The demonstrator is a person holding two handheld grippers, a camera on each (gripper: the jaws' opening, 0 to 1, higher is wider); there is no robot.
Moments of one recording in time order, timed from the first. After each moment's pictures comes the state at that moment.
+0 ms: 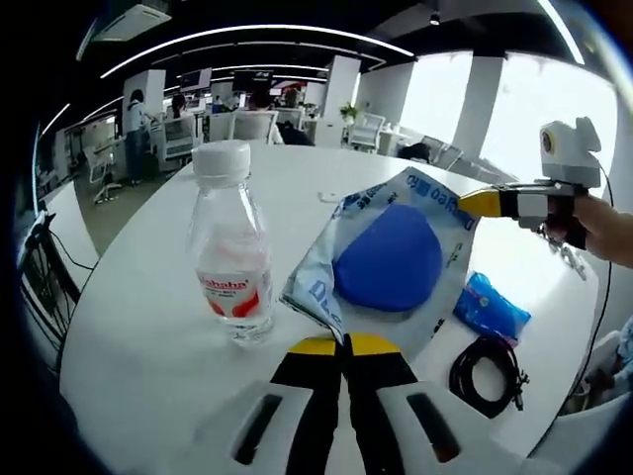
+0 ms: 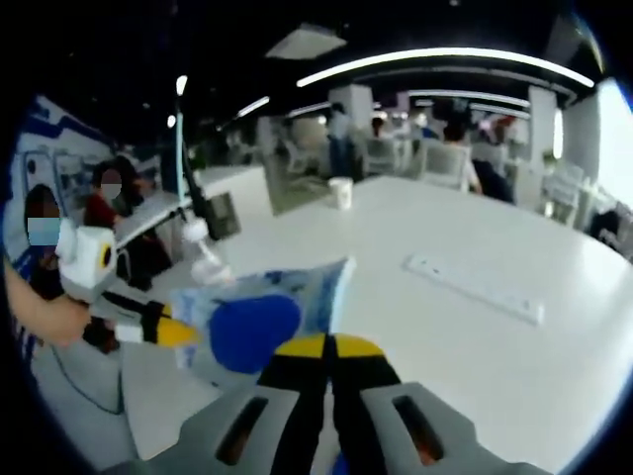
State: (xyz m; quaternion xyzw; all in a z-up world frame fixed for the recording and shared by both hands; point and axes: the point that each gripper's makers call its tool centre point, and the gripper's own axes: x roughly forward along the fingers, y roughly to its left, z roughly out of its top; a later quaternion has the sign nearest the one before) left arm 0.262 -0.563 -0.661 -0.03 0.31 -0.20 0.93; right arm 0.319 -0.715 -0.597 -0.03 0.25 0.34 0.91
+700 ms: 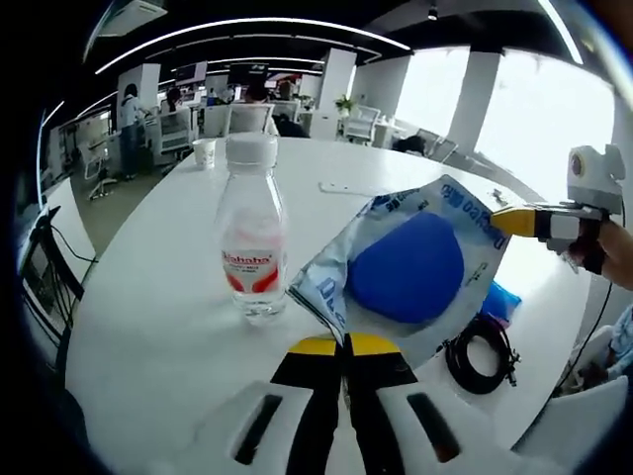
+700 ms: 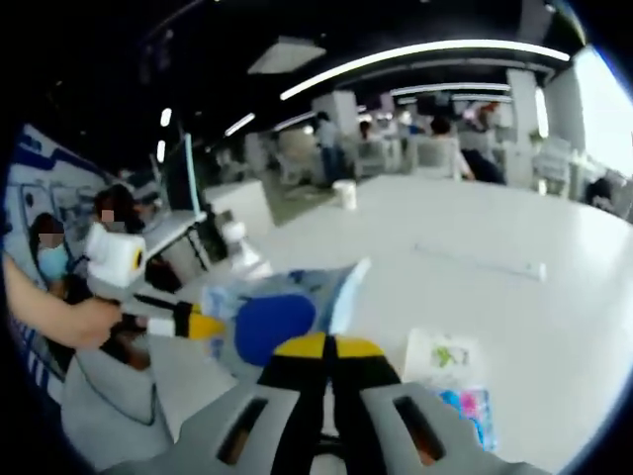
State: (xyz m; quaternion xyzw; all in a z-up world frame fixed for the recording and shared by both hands) left arm 0.239 -0.544 -0.662 -0.04 0.33 -0.21 0.92; right arm 0.258 -0.708 -0.600 0.04 0.26 0.32 0.91
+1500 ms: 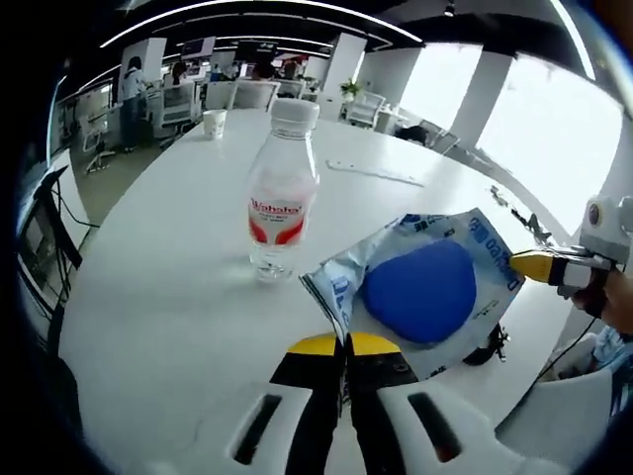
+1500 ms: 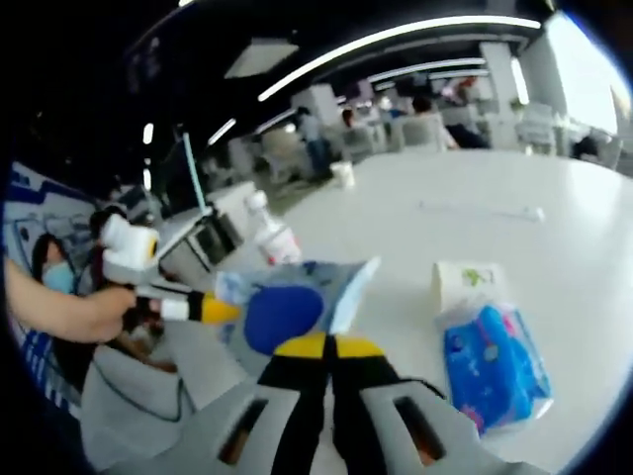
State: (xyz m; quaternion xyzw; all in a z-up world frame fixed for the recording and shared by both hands) left arm 0.209 -0.522 -0.676 -0.07 0.38 -0.22 0.90; right arm 0.197 -0.693 -0.628 0.09 0.29 0.29 0.91
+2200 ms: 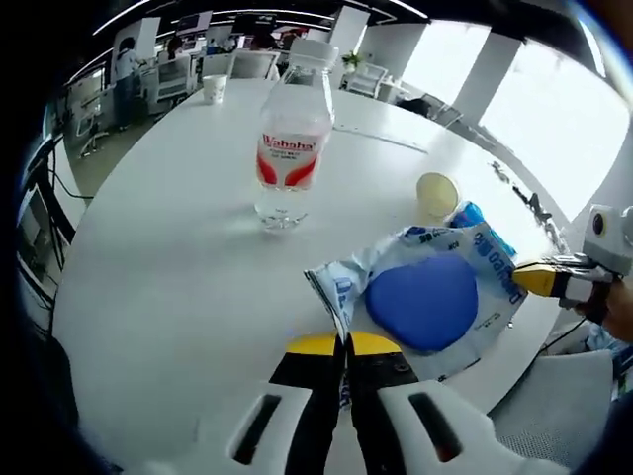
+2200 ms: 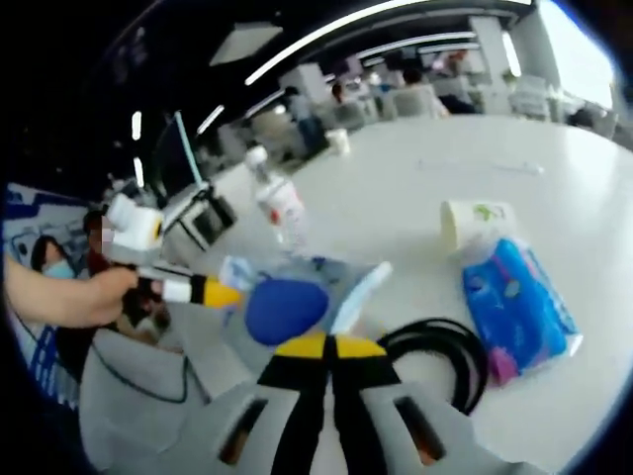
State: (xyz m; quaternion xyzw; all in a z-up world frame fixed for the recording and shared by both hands) left arm 0.186 -0.511 -0.706 -0.06 0.44 -0.22 0.87; right arm 0.162 -0.681 -0.670 0.10 0.35 0.28 0.89
